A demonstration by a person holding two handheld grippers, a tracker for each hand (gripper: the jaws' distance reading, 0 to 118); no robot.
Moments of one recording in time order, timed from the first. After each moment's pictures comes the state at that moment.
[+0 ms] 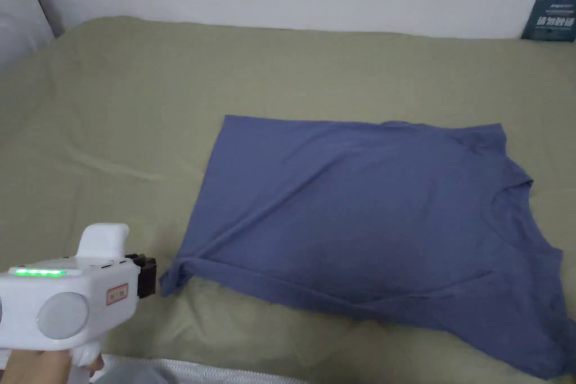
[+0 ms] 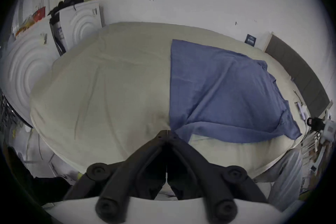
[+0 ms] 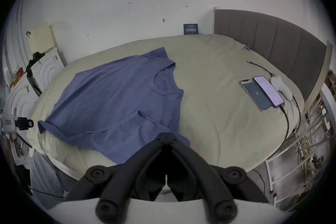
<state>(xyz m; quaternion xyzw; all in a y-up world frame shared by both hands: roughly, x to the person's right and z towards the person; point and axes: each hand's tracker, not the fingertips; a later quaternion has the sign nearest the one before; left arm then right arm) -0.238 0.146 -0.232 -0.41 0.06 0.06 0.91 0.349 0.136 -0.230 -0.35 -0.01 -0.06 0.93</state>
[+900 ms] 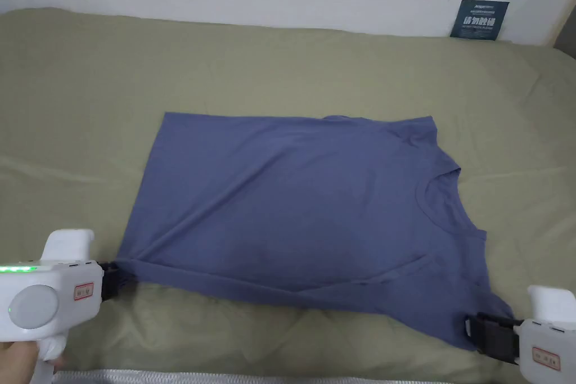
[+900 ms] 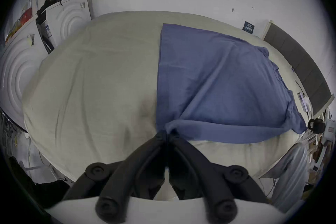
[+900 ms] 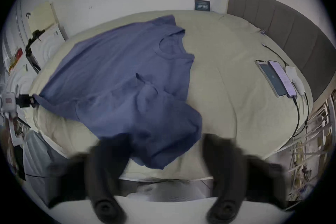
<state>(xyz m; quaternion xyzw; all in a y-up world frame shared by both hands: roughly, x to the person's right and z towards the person) -0.226 0.112 -0.266 -0.44 0.05 0.06 0.89 0.347 0.083 -0.263 -0.44 0.01 -0.02 0.90</state>
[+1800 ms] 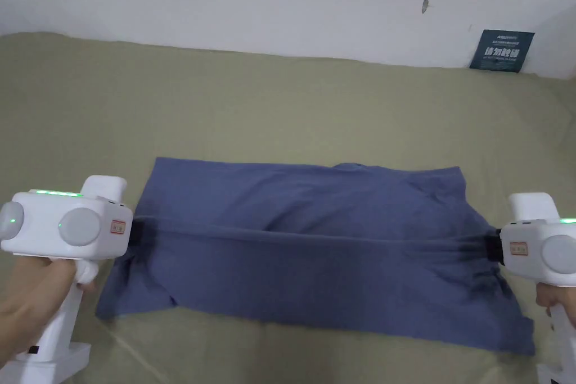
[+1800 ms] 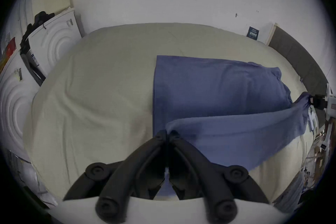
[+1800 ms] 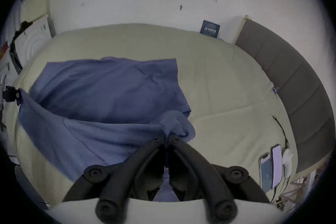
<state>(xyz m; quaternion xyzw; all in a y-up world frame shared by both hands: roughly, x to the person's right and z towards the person) -0.231 0.130 -0.496 -0.46 0.05 0.01 0.89 0.316 0.140 -0.522 -0.42 -0.01 0.08 0.90</state>
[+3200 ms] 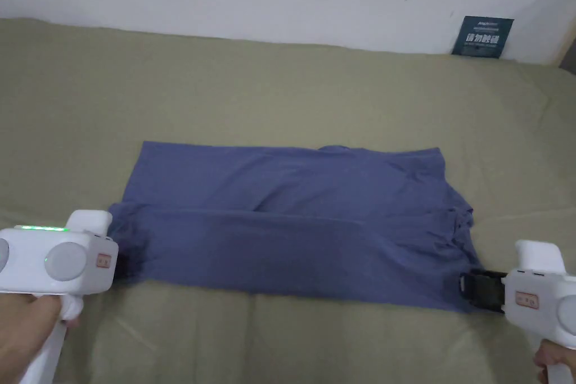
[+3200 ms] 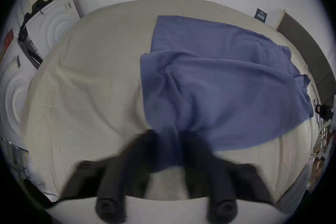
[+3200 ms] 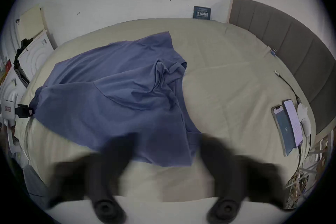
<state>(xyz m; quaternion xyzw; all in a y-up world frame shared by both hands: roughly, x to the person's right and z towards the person) -0.219 0.092 -0.425 -0.50 0.05 0.02 0.86 0.350 0.102 -0.424 -0.43 -0.01 -0.01 0.90</state>
